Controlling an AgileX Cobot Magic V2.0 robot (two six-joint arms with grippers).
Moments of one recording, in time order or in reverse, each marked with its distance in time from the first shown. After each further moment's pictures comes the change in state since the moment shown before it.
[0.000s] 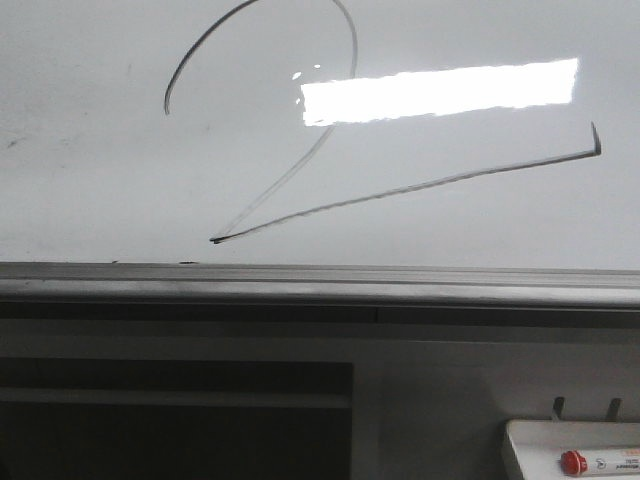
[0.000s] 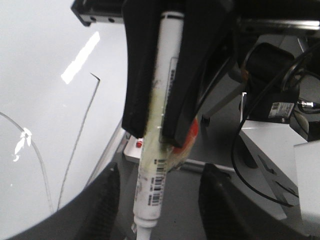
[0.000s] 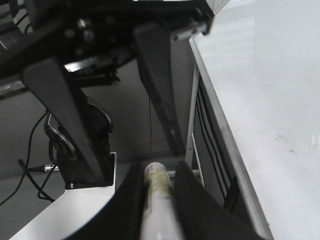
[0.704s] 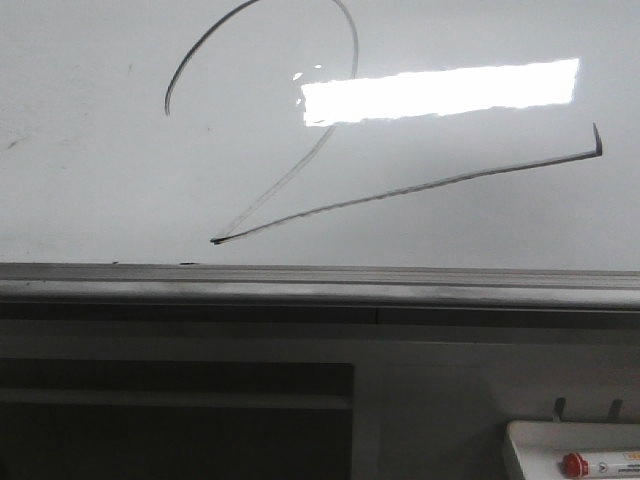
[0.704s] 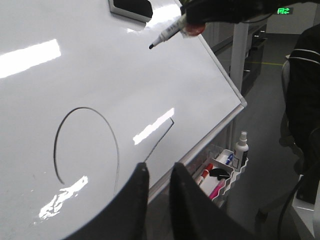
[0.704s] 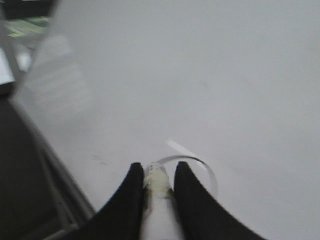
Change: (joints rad) left arm 0.000 -0.494 0.208 0.284 -0.192 -0.446; right arm -0.533 -0.237 0.009 -0.010 0.012 0.107
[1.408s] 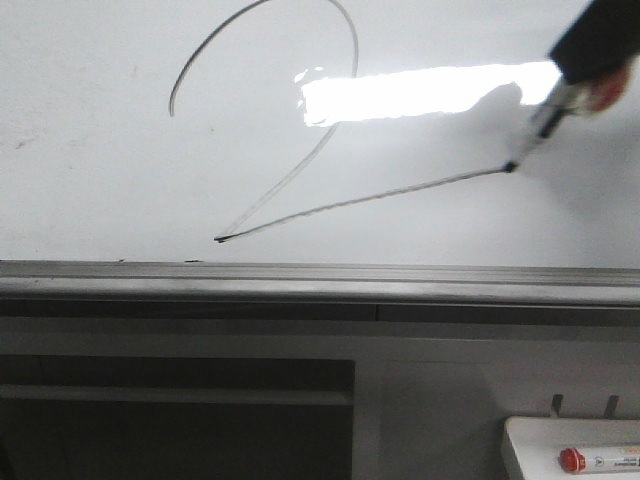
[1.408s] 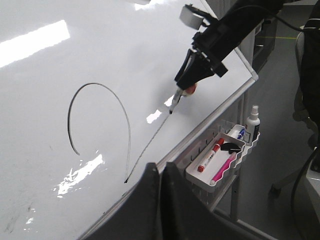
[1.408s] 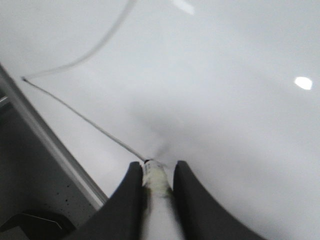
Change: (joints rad) left arm 0.000 -0.056 -0.006 0.112 0.117 -0.052; right arm -0.255 0.288 0.176 -0.330 0.053 0.039
